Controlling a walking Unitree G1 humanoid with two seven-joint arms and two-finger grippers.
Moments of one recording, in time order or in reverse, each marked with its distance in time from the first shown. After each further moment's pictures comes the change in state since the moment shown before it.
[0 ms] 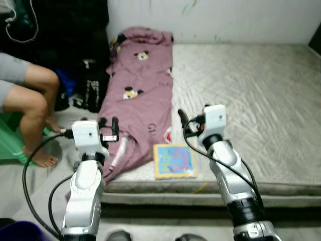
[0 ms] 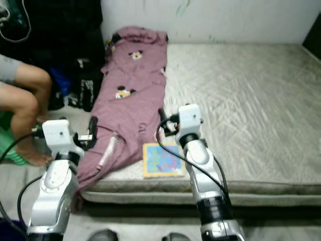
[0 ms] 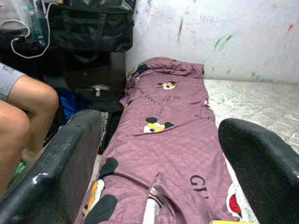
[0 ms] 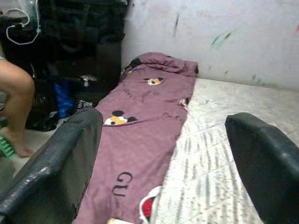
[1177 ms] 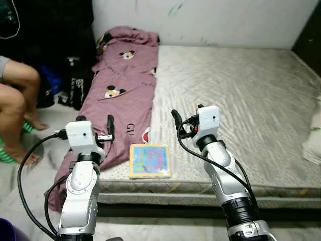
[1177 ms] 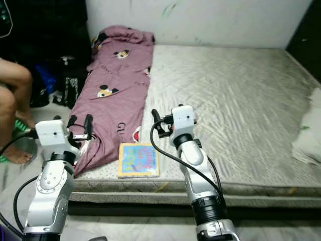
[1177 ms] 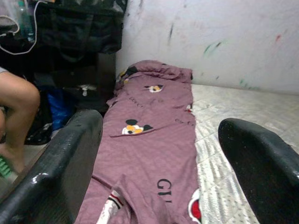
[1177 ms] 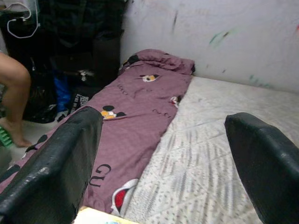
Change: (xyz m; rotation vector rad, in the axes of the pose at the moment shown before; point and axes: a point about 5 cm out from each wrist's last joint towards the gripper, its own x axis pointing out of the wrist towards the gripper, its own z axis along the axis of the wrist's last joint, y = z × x) left arm -0.001 0.004 -0.001 -0.029 -0.025 0.007; right arm 0.002 0.007 -0.002 -0.001 0.004 0.026
